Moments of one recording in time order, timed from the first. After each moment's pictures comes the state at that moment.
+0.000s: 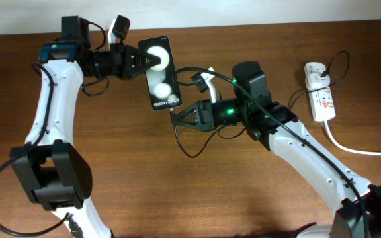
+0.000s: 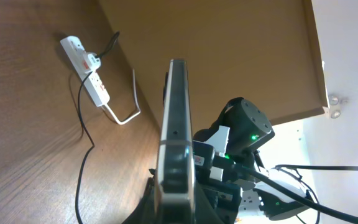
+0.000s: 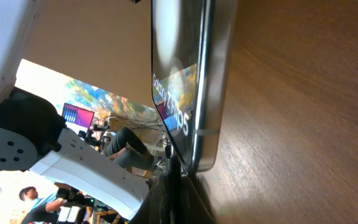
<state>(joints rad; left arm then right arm) 0.03 2.00 1.88 -1.07 1.52 0.06 0.43 1.56 1.11 -0.09 -1.11 0.59</state>
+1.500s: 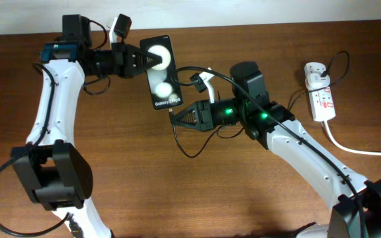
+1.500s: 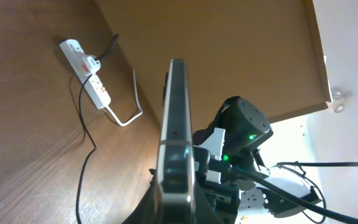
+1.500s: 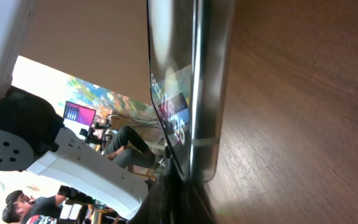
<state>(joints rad) 0.02 2.00 1.88 -1.04 1.52 0.06 0.43 1.58 1.11 -0.07 -1.12 0.59</state>
